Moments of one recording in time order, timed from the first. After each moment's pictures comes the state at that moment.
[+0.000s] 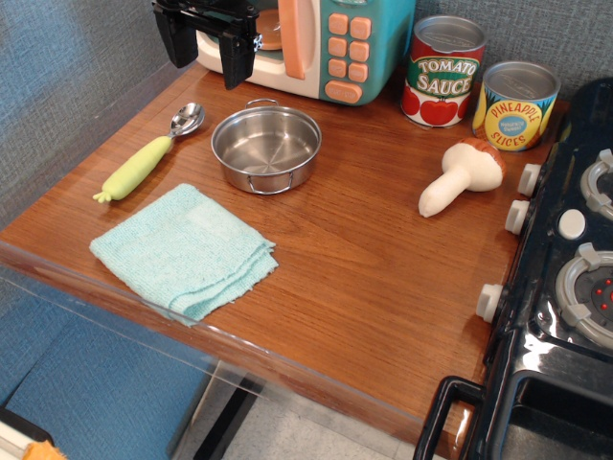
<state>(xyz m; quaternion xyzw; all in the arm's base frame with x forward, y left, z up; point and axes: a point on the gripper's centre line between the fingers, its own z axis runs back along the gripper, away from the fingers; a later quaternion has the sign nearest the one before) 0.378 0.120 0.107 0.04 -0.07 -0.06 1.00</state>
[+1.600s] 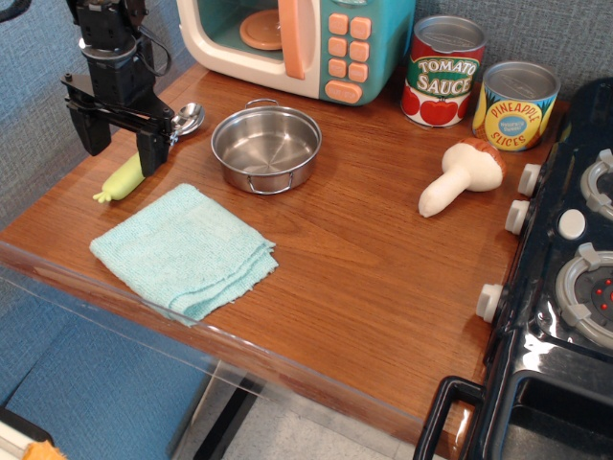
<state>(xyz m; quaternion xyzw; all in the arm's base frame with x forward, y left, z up) 0.319 0.183 0.038 0.08 -0.04 0.03 1.00</state>
